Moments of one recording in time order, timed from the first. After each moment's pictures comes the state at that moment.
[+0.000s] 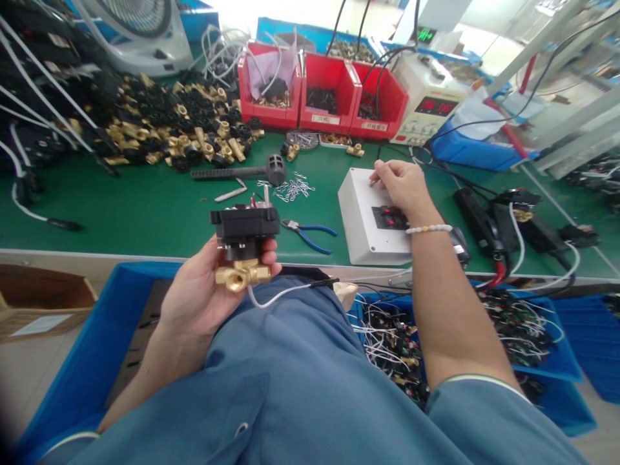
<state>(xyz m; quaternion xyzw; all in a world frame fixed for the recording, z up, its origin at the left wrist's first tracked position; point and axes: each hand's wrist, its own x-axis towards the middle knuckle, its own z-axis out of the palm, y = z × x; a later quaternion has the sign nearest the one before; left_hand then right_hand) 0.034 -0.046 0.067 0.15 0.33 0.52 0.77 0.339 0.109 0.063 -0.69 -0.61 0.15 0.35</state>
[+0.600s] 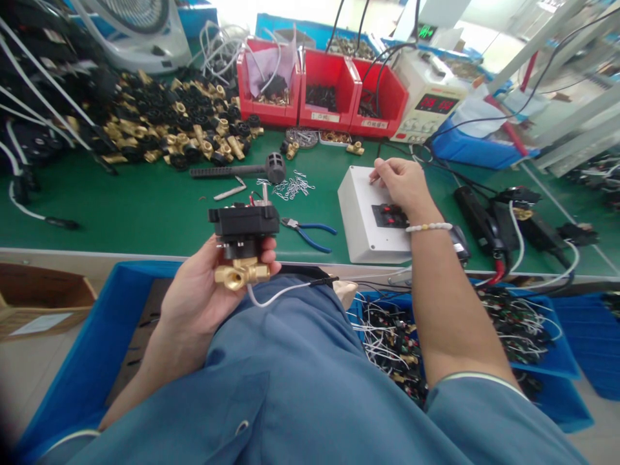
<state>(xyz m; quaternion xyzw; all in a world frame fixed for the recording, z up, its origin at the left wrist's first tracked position) 0.036 -0.046 0.070 0.13 0.34 0.52 0.78 0.338 0.108 0.064 -0.70 -0.60 0.14 0.35</state>
